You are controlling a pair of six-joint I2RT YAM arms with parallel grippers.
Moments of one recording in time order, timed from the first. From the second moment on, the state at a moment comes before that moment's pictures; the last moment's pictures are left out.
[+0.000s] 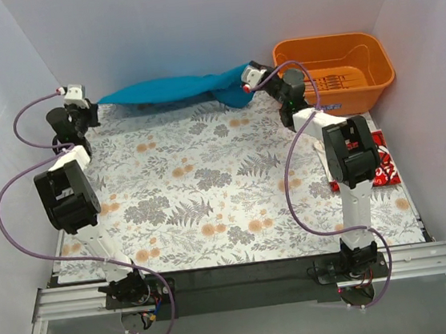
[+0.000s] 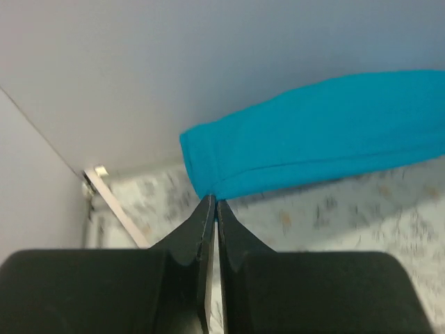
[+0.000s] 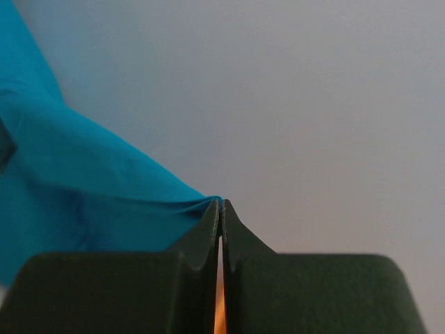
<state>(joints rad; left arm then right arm) 0.32 1.97 1.37 0.61 0.49 0.10 0.29 2.09 1.54 0.83 -0.38 -0.87</state>
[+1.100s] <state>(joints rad) 0.44 1.45 1.11 -0.74 0.78 1.12 0.29 1.23 0.95 -0.09 -0.56 -1.25</state>
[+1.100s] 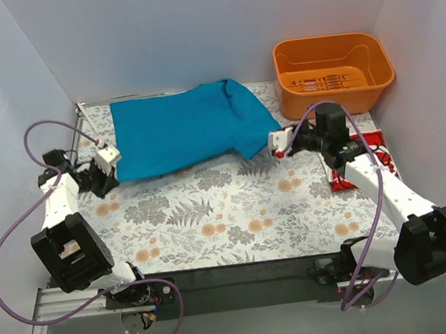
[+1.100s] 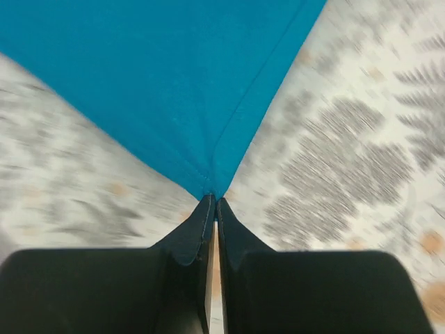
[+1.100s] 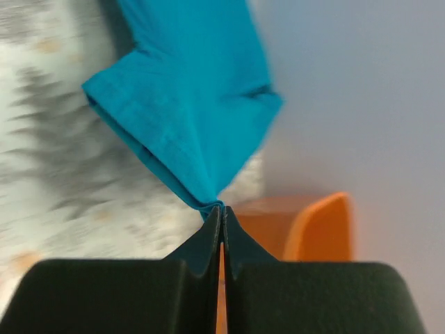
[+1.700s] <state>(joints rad) 0.49 1.44 0.84 -1.02 0.58 1.49 0.49 1.15 0.74 -0.68 -0.51 -1.34</state>
